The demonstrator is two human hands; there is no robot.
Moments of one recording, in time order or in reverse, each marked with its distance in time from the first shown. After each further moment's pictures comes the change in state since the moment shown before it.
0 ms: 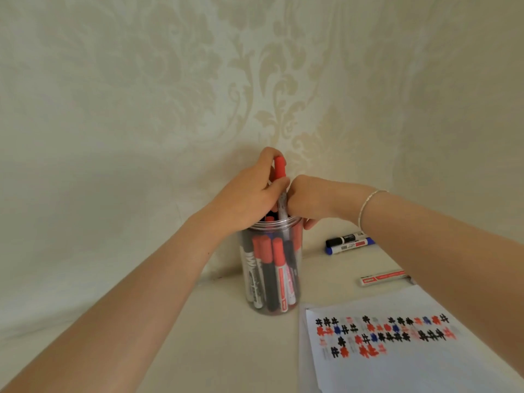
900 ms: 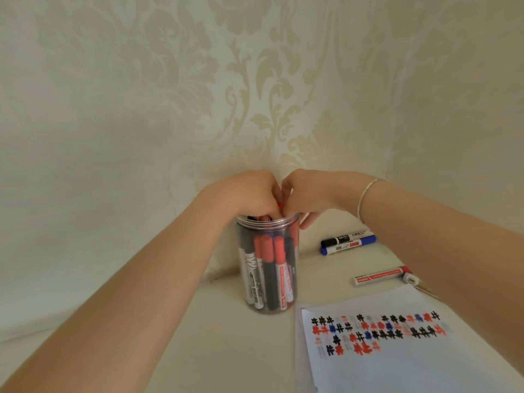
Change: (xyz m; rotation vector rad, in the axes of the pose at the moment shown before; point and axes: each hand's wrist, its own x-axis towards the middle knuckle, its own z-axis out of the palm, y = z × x) left_hand 0.022 0.014 -0.010 0.301 -0.445 -0.235; right_hand -0.007 -0.005 -0.013 0.012 -0.082 0.022
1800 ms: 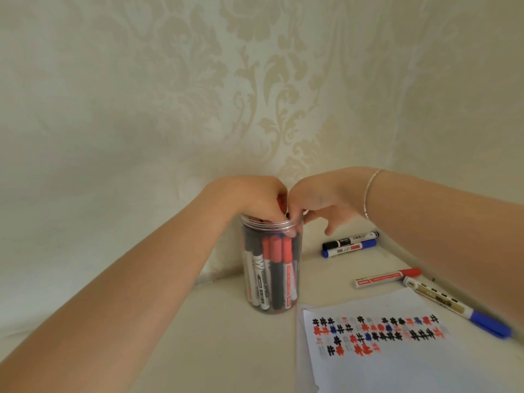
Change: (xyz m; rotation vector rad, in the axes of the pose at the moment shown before) left_hand -0.005 0.000 -0.008 0.134 -0.146 0.053; right_hand -0.014 -0.011 -0.001 0.164 -0.153 0.249
